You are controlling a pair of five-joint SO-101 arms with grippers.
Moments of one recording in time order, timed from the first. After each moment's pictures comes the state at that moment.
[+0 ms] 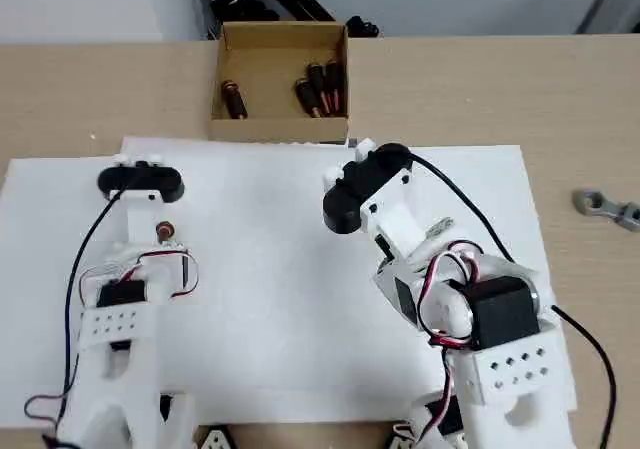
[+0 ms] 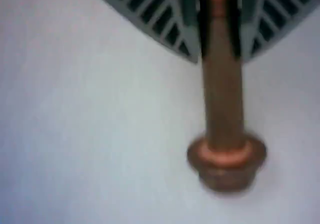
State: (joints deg) left arm -12.4 -36.3 69.2 39.3 -3.8; right arm -19.6 -50.4 27.3 89.8 23.7
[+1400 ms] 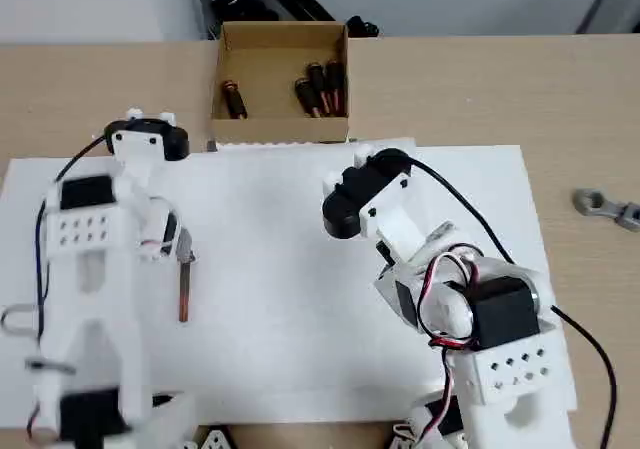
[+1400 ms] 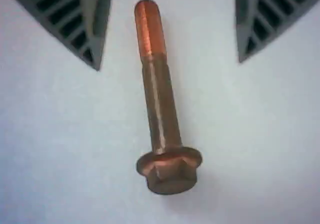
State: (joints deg) left arm -12.4 -11.2 21.8 88.7 -10.0; right arm -19.6 -50.4 27.3 91.6 24.1
